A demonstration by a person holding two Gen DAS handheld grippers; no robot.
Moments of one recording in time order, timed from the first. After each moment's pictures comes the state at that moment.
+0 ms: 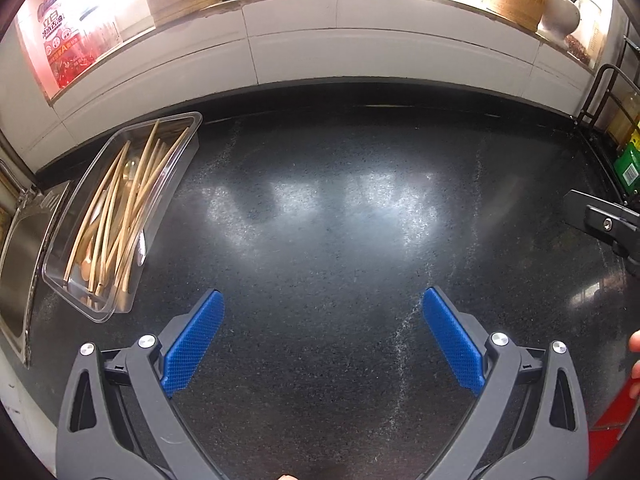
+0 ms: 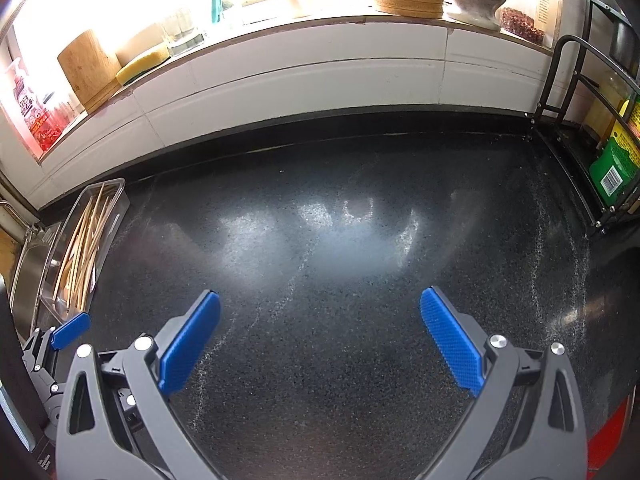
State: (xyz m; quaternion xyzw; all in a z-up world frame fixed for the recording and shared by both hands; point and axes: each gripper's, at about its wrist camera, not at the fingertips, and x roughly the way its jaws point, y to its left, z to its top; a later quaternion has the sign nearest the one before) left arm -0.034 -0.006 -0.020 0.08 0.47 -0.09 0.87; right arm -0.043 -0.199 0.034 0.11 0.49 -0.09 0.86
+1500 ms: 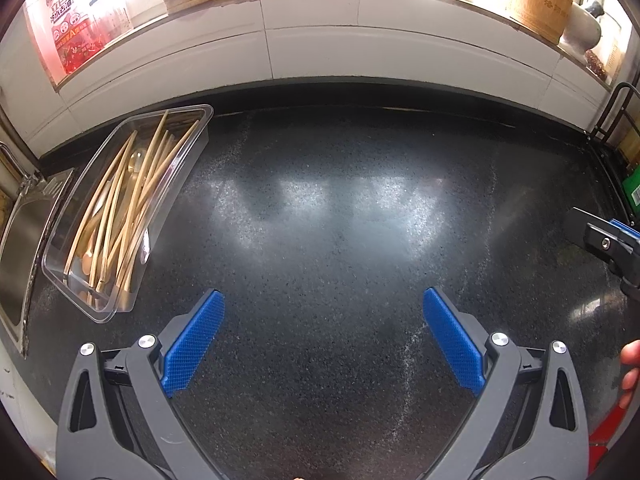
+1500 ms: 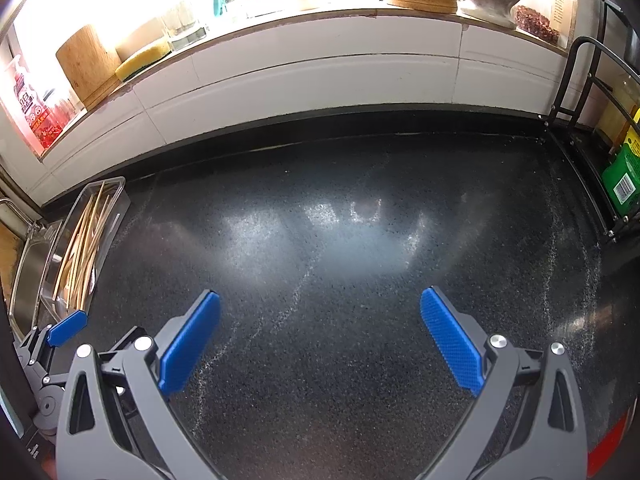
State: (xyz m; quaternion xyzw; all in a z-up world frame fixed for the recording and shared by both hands) left arm -0.020 0.005 -0.025 0.06 0.48 -0.08 0.87; right arm -0.029 -0.201 0.025 0.11 0.50 -0.08 0.86
